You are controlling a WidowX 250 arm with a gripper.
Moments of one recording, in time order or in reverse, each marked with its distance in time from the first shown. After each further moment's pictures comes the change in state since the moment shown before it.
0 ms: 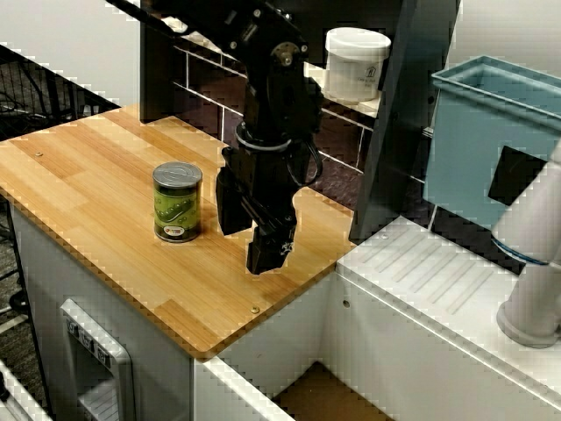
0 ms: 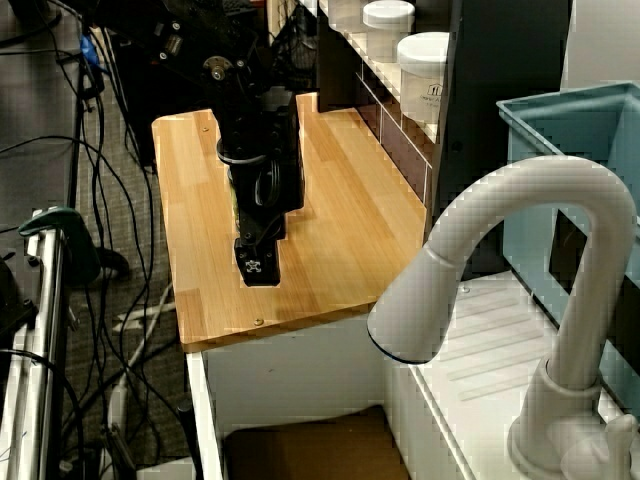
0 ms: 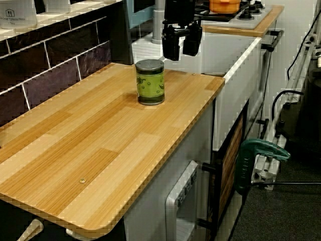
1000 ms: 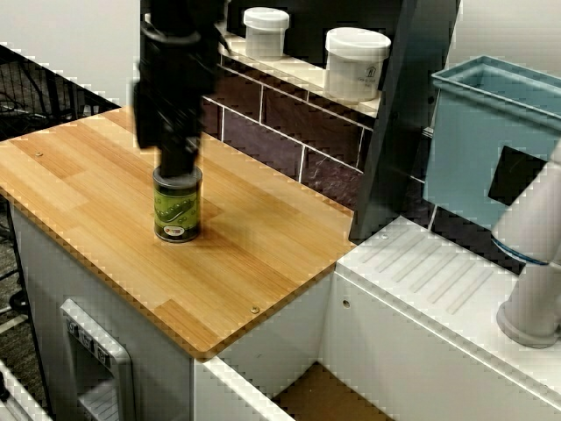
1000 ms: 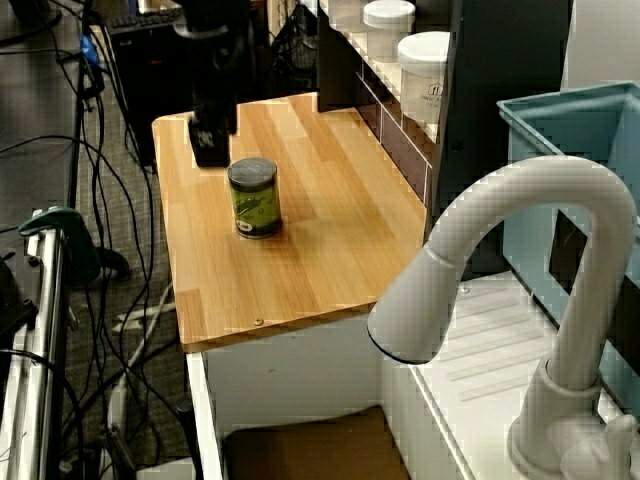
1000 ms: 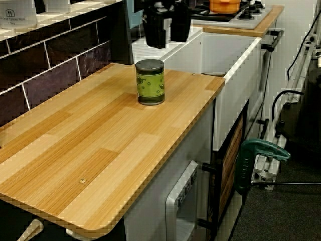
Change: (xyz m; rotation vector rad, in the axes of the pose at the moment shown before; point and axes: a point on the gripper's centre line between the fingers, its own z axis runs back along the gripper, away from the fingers) arm -0.043 0.091 0.047 -0.032 0.055 0.047
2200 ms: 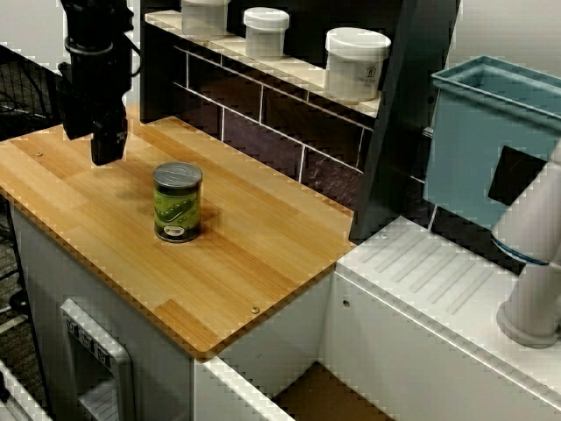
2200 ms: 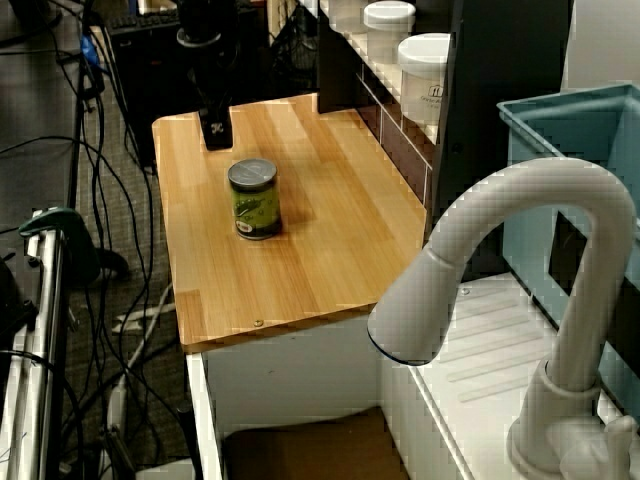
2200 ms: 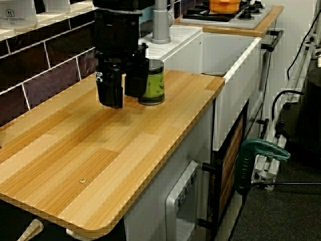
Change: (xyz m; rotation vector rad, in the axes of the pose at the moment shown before) arm -0.019 0.105 -0.055 0.101 -0.024 0.196
